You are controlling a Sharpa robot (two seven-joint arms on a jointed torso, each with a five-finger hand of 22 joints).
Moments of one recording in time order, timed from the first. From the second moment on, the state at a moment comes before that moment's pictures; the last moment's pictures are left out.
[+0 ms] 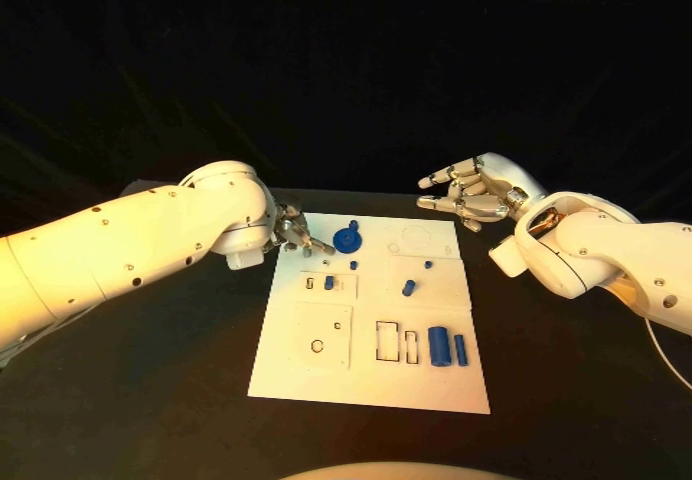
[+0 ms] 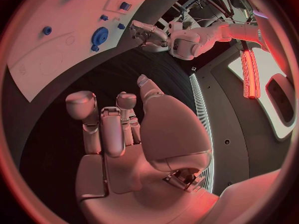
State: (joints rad) left arm 1.34 -0.65 0.04 1.39 -1.08 0.22 -0.70; left_hand 1.08 -0.06 -0.04 0.29 0.07 0.89 0.06 0.55 0.74 1.26 -0.01 1.01 0.90 1.47 -0.08 1.57 1.31 0.04 1.46 0.03 1.42 1.31; right arm 1.28 -0.96 -0.02 1.63 -0.82 -0.44 0.08; right_hand 1.31 -0.04 0.05 0.10 0.25 0.94 0.15 0.09 0.11 1.21 0.06 0.98 1.03 1.46 -0.02 1.40 1.31 0.13 1.25 0.09 1.20 0.82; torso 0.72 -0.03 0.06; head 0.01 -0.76
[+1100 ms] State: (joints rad) left arm 1.37 -0.48 0.00 1.04 -1.10 0.33 -0.64; left_hand 1.17 0.01 -0.08 0.29 0.07 0.93 0.06 0.52 0.67 1.28 -0.01 1.06 0.92 1.47 -0.07 1.57 1.31 0.04 1.46 0.04 1.44 1.31; right arm 1.28 -0.94 -0.02 1.62 -0.82 -0.44 0.08; right_hand 1.31 -0.04 0.05 0.10 0.26 0.94 0.15 0.09 0.11 1.21 0.06 0.98 1.02 1.46 -0.02 1.40 1.31 0.13 1.25 0.09 1.20 0.82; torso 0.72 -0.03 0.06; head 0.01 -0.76
